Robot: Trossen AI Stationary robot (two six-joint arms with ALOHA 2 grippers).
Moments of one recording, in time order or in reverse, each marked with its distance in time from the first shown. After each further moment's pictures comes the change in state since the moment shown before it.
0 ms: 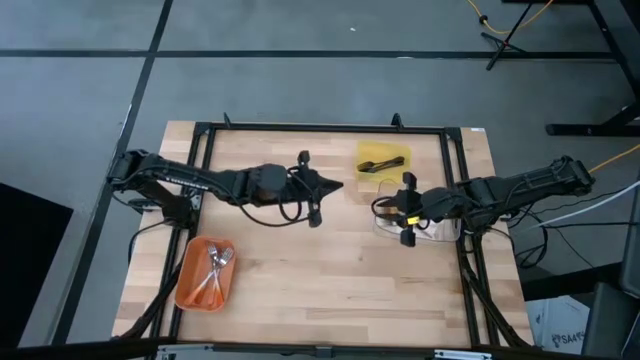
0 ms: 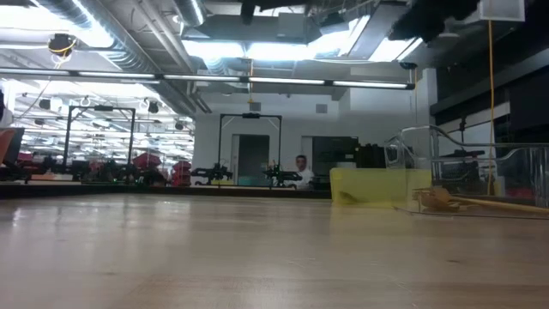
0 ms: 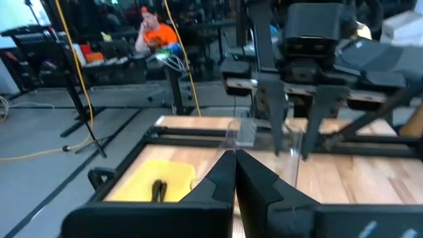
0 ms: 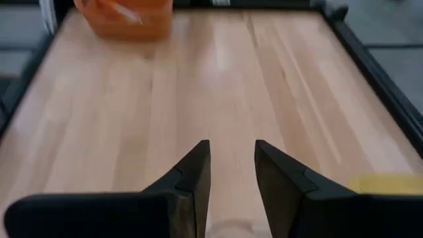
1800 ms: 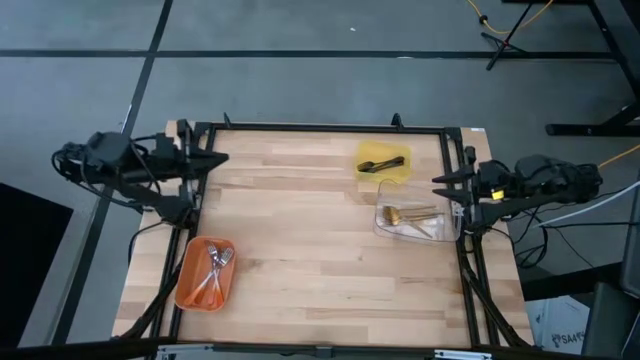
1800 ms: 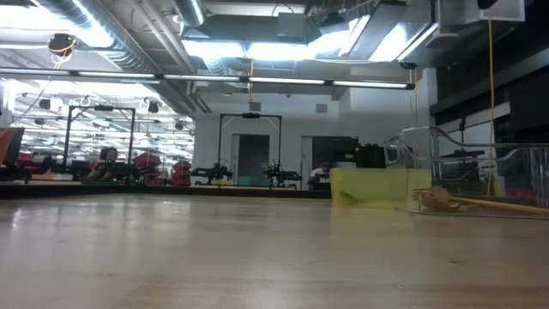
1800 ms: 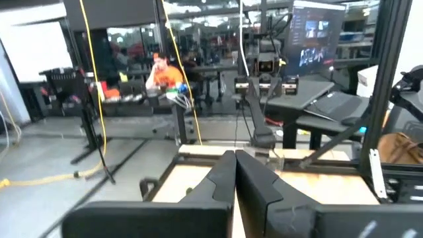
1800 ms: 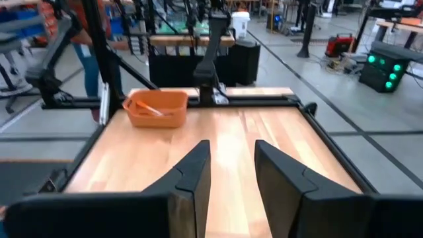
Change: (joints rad) left arm -0.244 -0.837 0.000 -0.687 -0.223 0.009; right arm 0.000 -0.566 0.000 -0.135 -0.035 -0.102
